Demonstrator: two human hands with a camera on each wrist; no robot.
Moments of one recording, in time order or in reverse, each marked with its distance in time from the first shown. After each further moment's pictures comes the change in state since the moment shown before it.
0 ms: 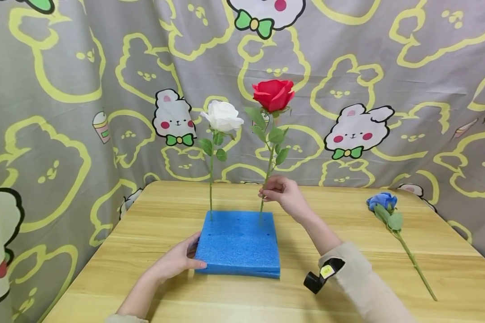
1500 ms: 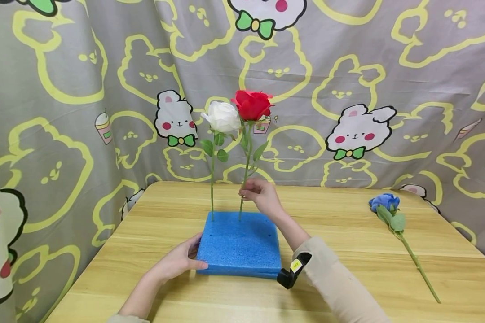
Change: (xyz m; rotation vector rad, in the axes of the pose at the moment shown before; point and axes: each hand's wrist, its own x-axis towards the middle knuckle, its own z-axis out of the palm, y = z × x) left_hand 0.000 -0.003 0.001 -0.008 0.010 0.016; right_hand 0.031 0.022 0.053 -0.011 0.071 -0.021
